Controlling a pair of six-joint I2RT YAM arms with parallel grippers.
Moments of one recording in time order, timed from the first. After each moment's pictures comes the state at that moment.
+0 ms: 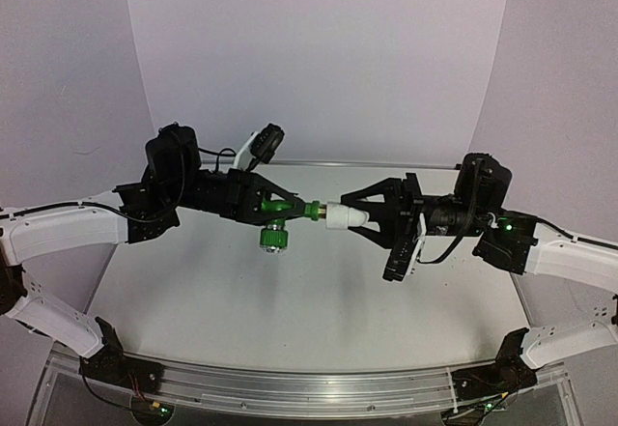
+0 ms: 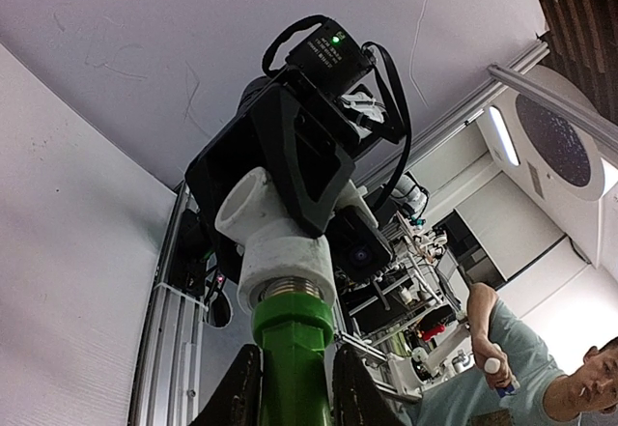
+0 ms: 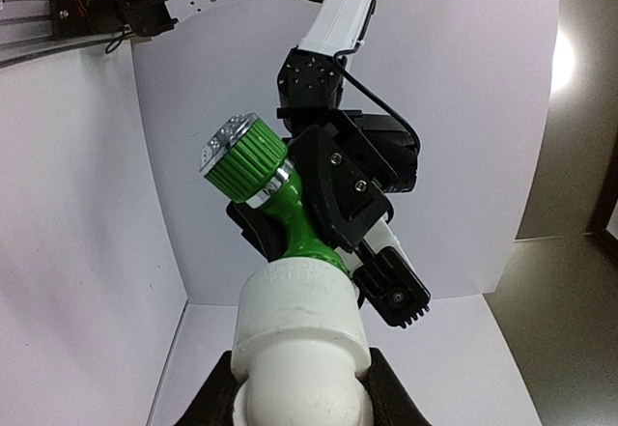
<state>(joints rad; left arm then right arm) -0.89 1.32 1.01 0.36 0.95 -0.86 0.89 1.13 0.86 0.29 -0.62 -1.56</state>
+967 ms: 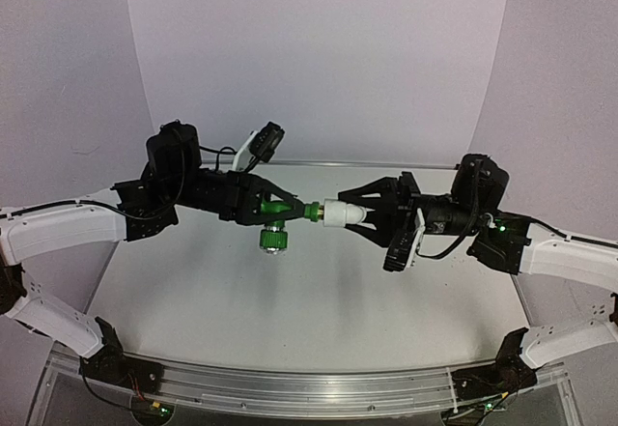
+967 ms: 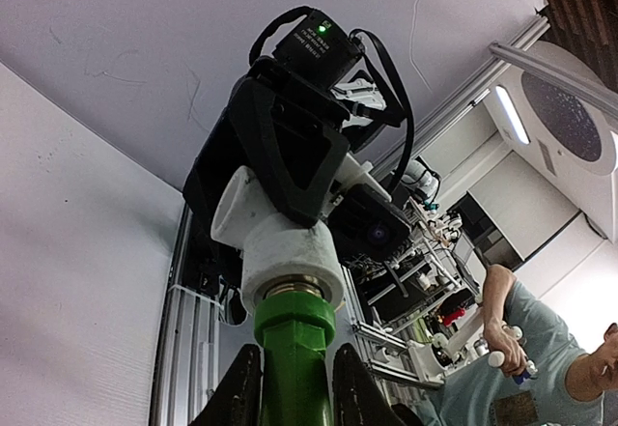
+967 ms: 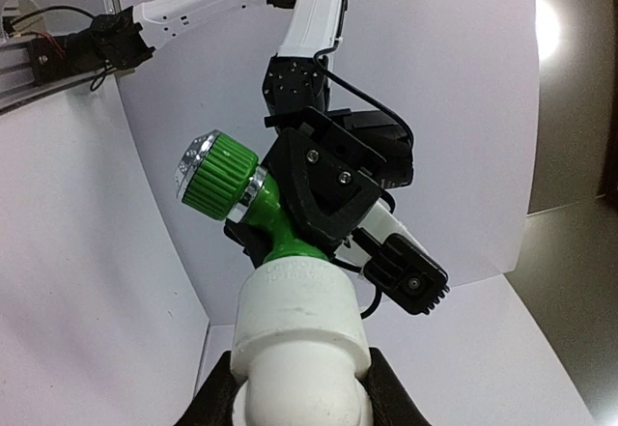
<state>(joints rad) -0.90 1.32 1.04 0.30 0.95 -0.75 0.89 1.16 0.85 0.38 -0.64 -1.38</state>
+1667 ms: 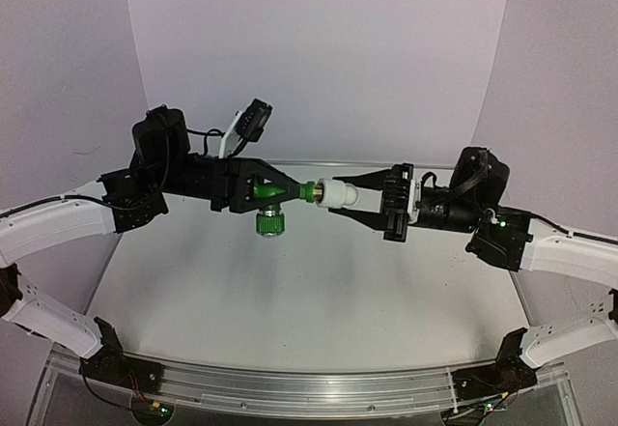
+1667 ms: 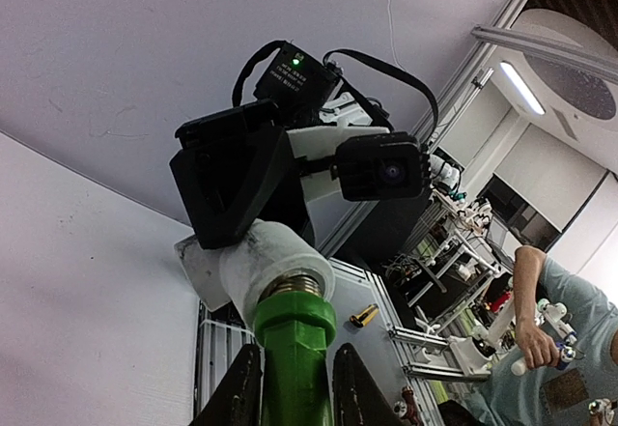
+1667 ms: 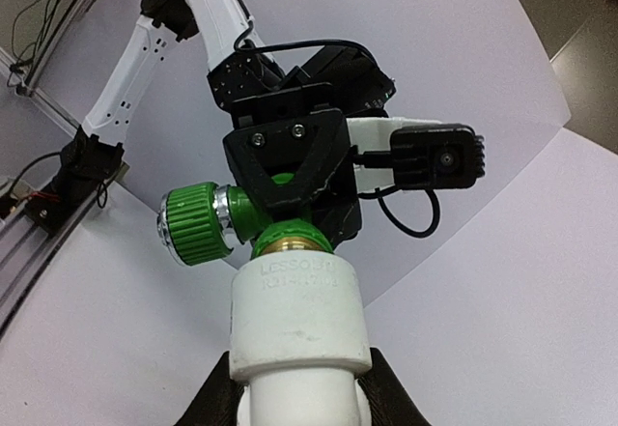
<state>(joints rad) -0.89 1.29 1.10 0.24 0.92 -0.60 0.94 1.18 0.91 0.37 -0.52 -0.75</state>
